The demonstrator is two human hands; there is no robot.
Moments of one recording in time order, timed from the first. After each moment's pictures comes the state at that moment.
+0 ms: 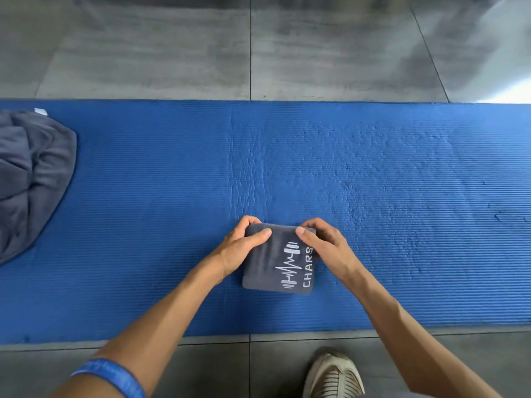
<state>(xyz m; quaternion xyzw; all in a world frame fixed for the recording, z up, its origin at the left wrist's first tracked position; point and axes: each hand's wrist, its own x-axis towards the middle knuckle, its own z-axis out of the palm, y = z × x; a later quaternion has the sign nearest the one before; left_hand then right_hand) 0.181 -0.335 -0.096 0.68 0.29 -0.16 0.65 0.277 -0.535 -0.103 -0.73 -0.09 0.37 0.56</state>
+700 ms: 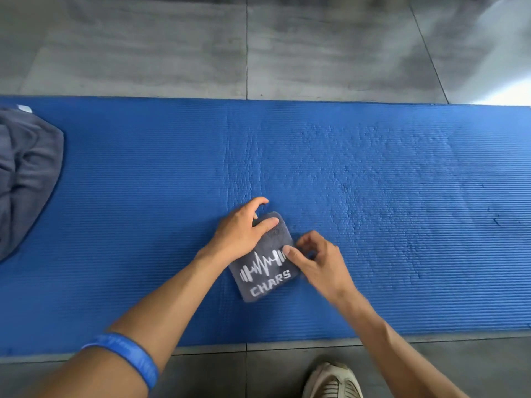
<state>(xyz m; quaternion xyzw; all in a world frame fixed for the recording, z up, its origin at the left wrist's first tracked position) 0.226 -0.325 -0.110 0.89 0.21 -0.12 0.39 0.257 -0.528 -0.114 -0.83 -0.10 0.28 0.46</state>
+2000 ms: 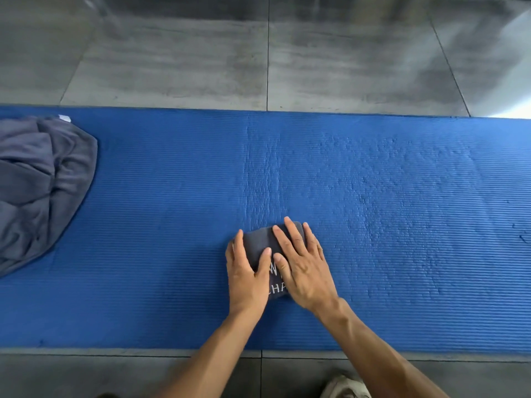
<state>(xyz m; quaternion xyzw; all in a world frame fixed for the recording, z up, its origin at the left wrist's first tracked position) 0.156 -0.377 -0.126 0.72 0.46 0.06 0.52 0.239 -0.486 -0.146 -0.90 -0.38 0.14 0.19</state>
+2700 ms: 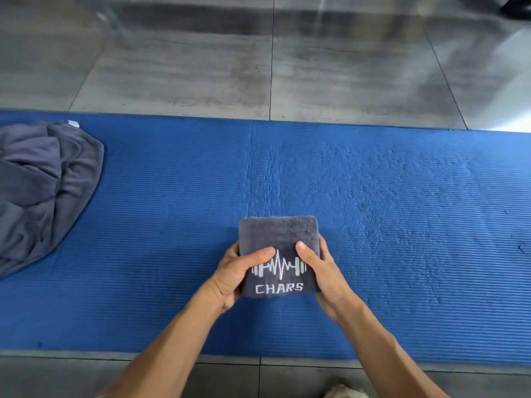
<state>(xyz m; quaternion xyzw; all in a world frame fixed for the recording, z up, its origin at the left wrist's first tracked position) 0.162 -0.330 -0.084 0.46 0.38 -0.08 0.80 0.249 -0.494 -0.096 -0.61 0.03 0.43 0.67</state>
